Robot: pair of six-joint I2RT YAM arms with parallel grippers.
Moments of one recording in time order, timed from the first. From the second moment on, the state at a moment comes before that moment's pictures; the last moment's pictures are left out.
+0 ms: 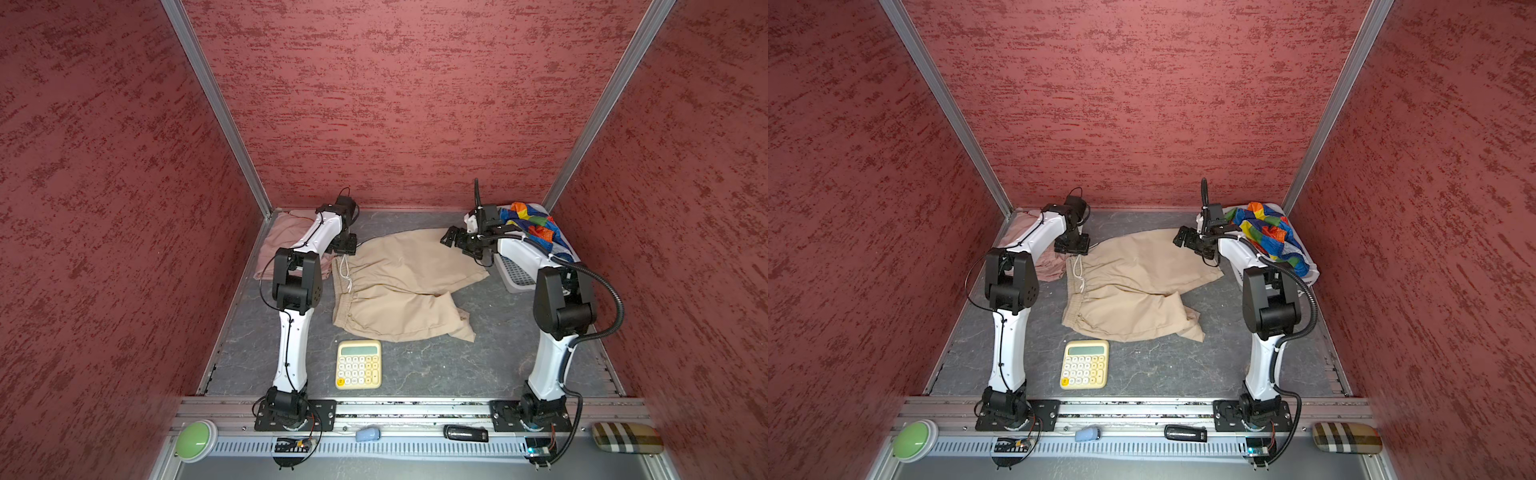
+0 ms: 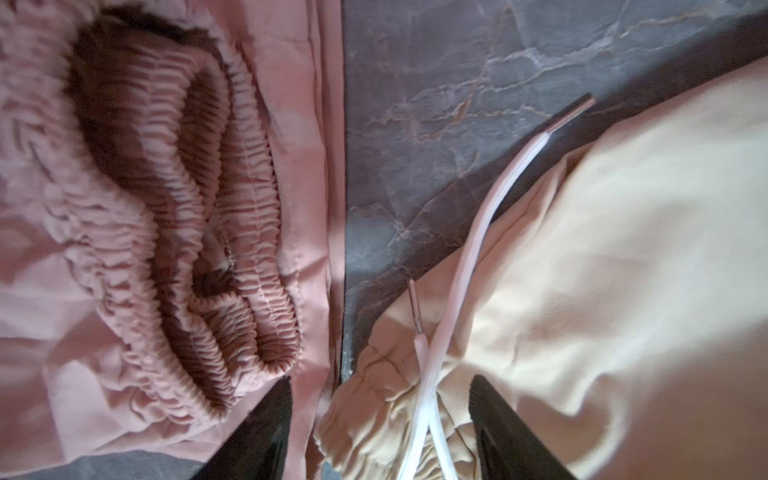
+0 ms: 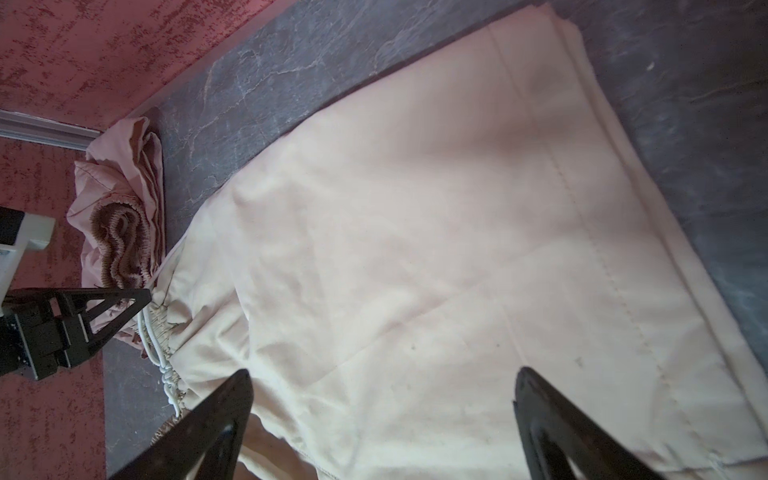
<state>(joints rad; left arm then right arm) -0.18 2.33 2.08 -1.12 -0.17 -0.13 0.16 1.98 1.53 -0.48 -0.36 0.50</state>
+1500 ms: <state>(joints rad) -0.17 2.28 2.31 -1.16 -0.04 -0.14 0.12 2.28 2.04 -0.72 -0.17 0.40</state>
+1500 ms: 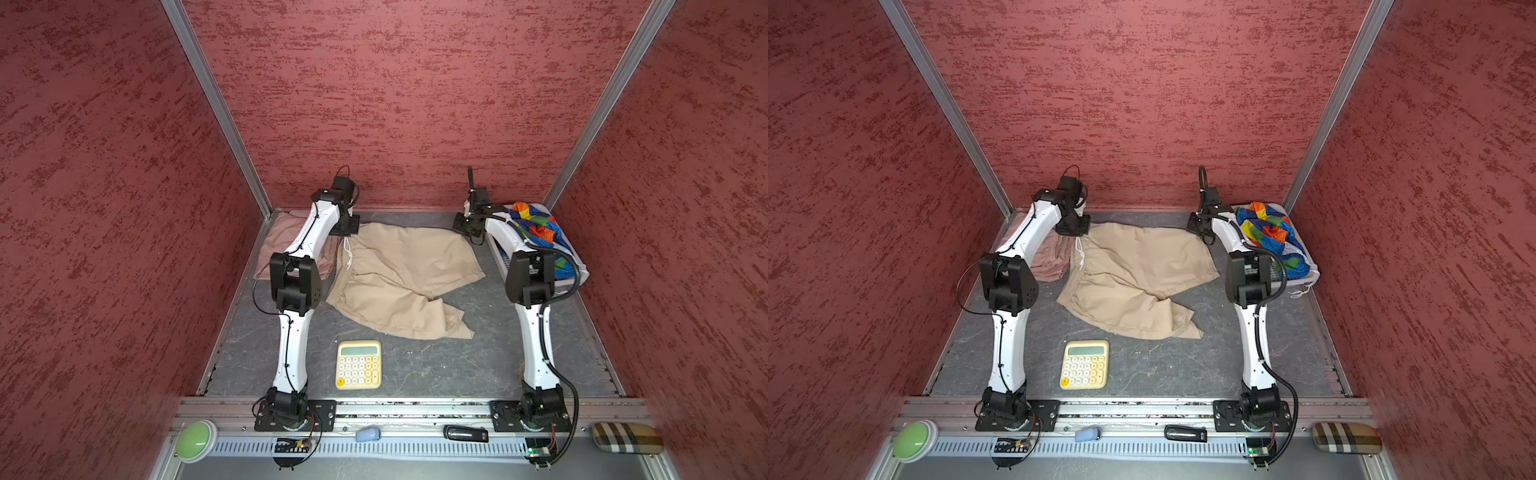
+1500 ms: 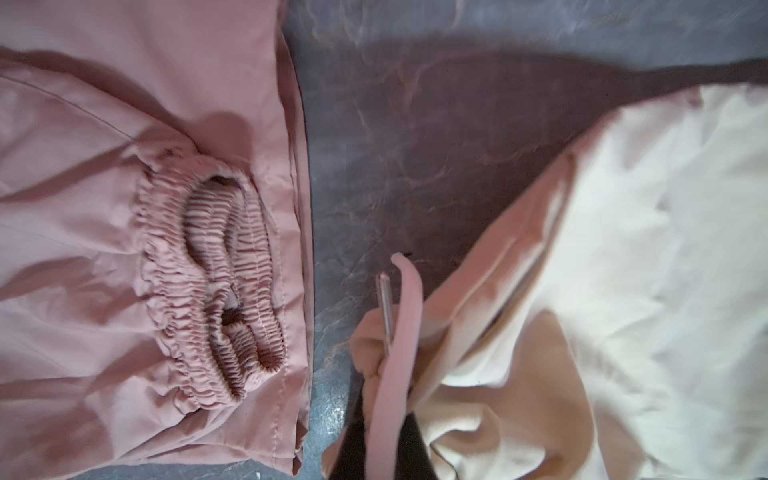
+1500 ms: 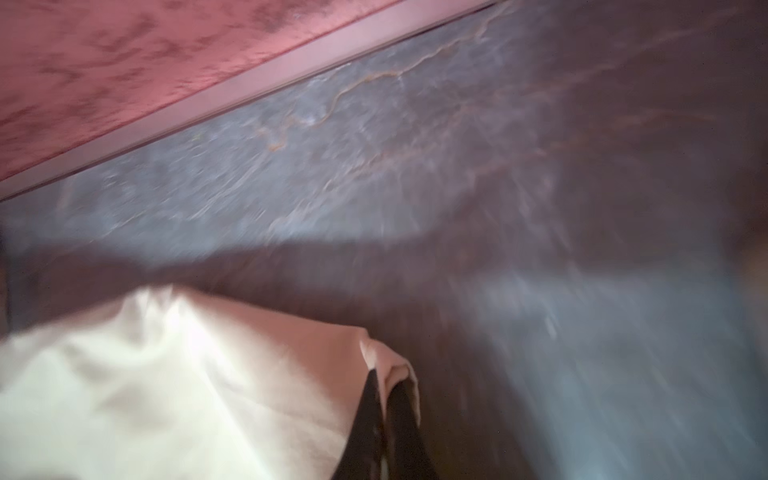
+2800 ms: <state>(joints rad) -0.10 1.94 1.54 -0.85 0.15 -0.28 0.15 1.93 1.25 -0.37 -0.20 0.59</state>
